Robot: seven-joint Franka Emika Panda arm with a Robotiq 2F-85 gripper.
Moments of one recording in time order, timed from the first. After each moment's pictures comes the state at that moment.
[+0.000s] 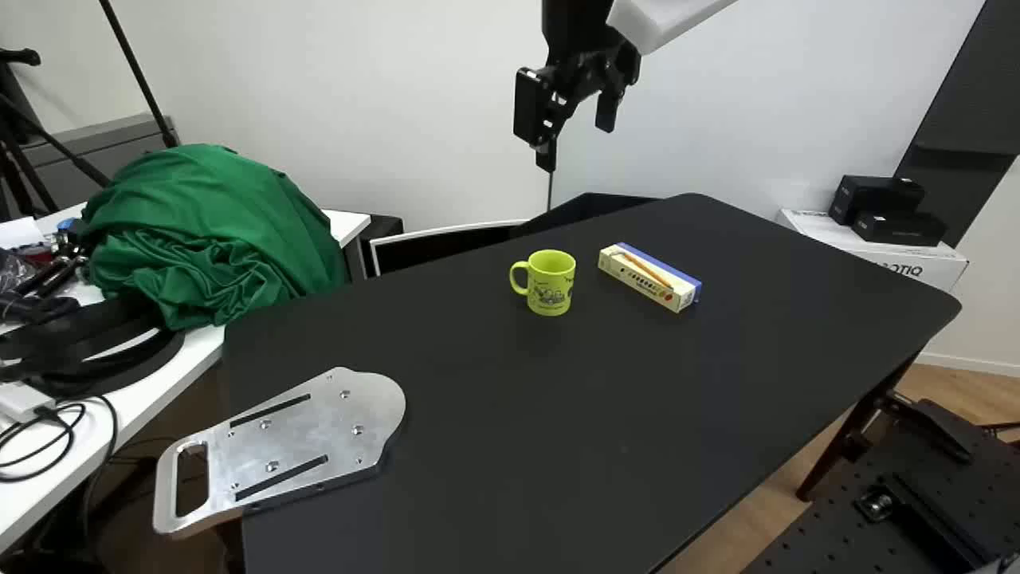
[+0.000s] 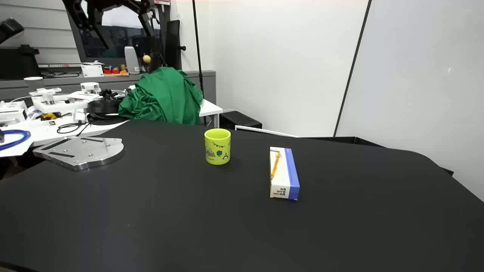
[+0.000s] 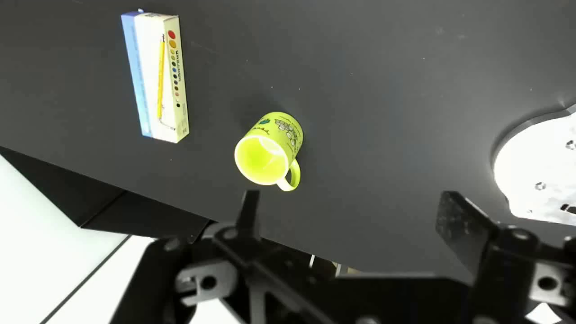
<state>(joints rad) -0.01 -0.37 0.28 -2.43 -0.26 2.27 0.21</state>
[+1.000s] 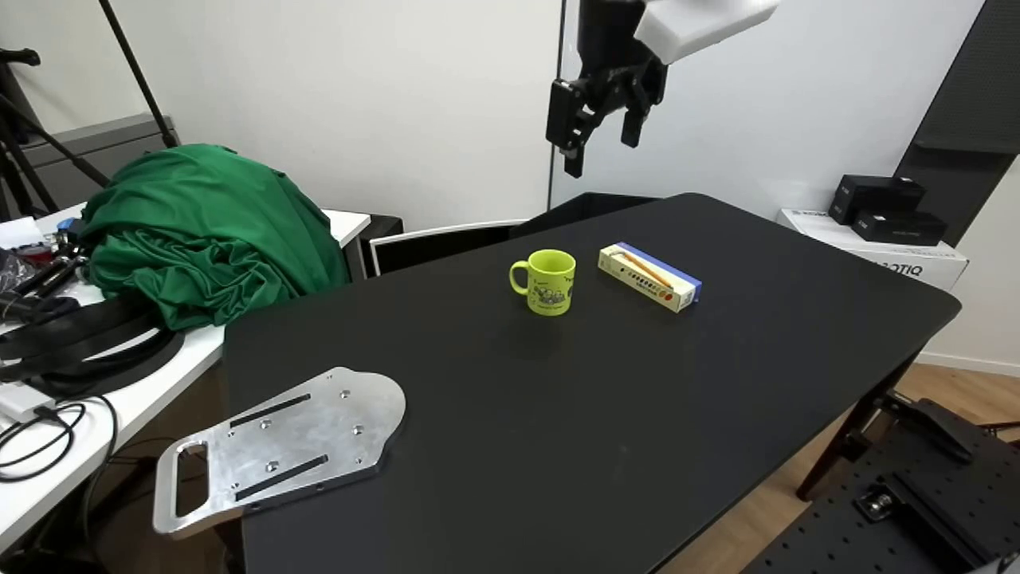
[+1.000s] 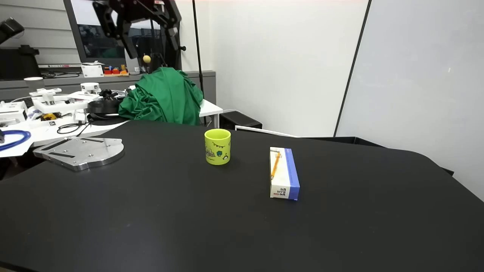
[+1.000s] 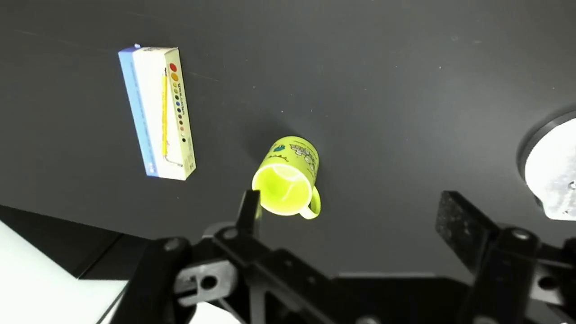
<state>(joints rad) -0.01 -0.32 0.14 -2.44 -0.21 2.29 0.15</state>
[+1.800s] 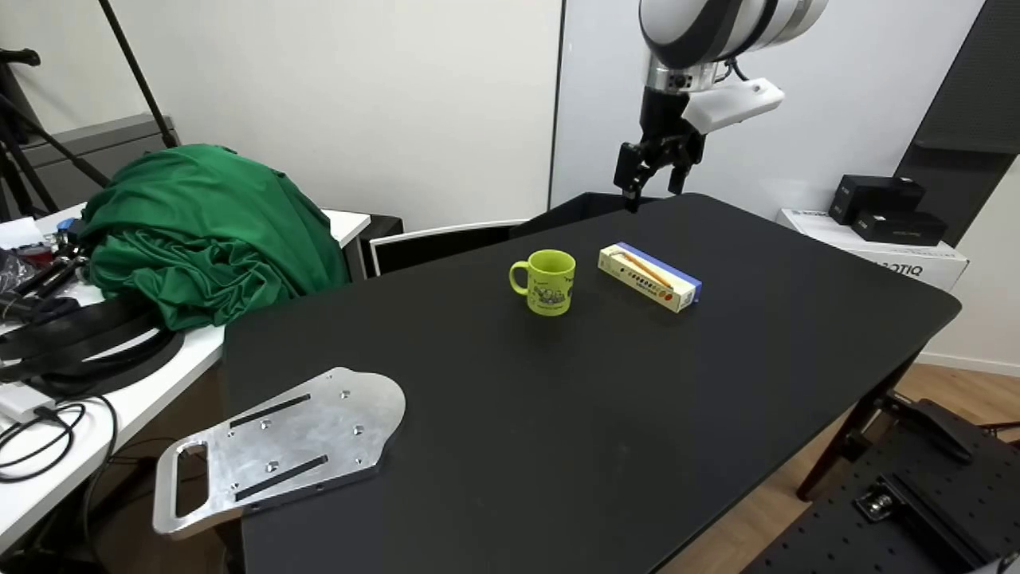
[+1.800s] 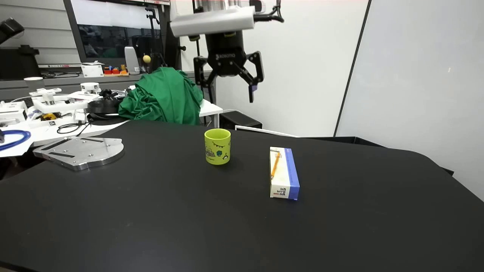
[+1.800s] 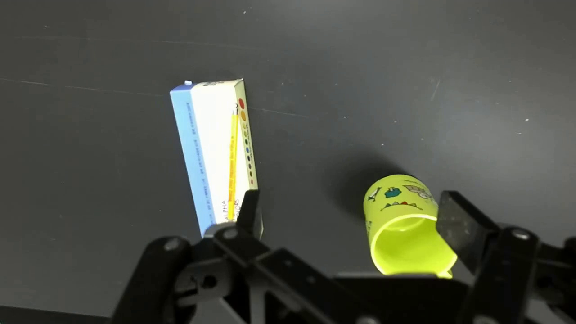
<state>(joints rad) -0.11 0.03 -0.10 -2.31 -0.15 2.44 -0.10</state>
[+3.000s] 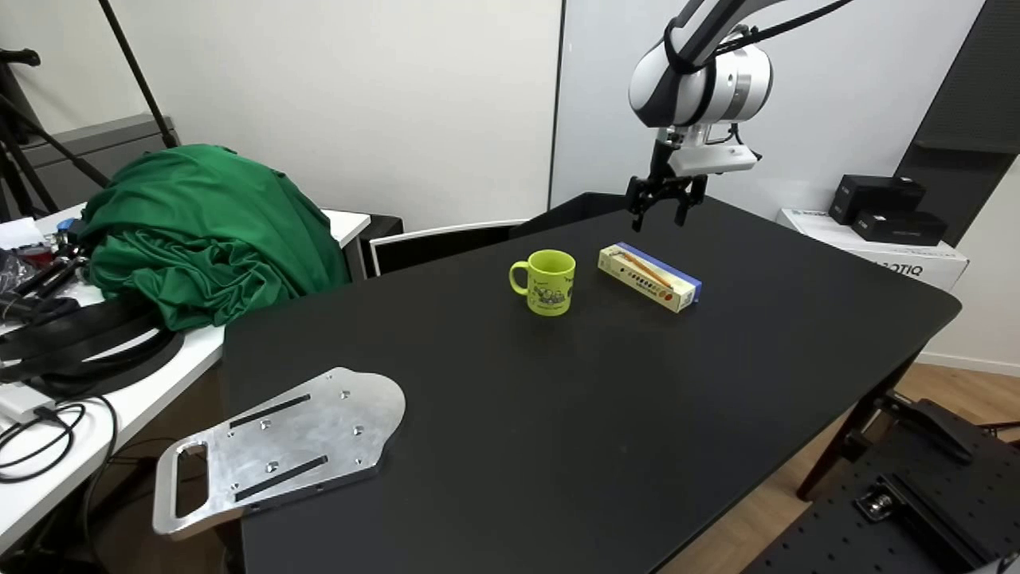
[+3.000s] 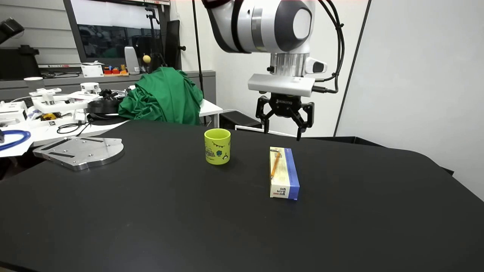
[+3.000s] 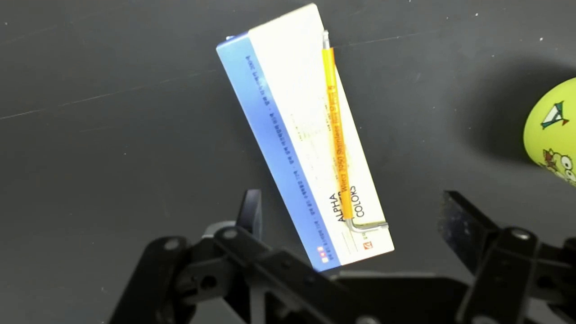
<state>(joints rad) -0.26 0.51 -0.14 -1.91 0.08 2.48 -0.15</state>
